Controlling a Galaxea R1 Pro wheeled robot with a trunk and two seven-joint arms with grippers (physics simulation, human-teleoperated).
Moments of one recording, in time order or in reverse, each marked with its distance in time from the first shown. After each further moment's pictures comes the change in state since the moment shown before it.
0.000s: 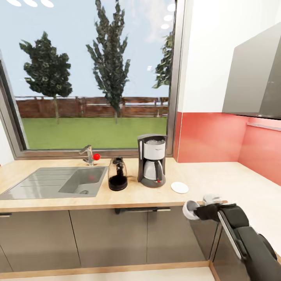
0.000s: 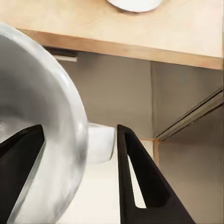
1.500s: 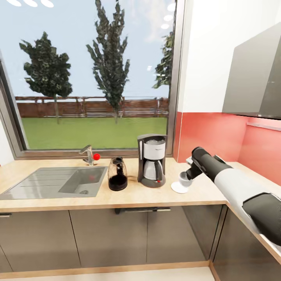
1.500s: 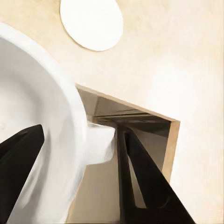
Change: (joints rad) left arm 0.000 0.000 -0.001 0.000 -0.004 0.000 0.000; right arm -0.869 0.063 0.534 1.017 0.165 0.002 0.217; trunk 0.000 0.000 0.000
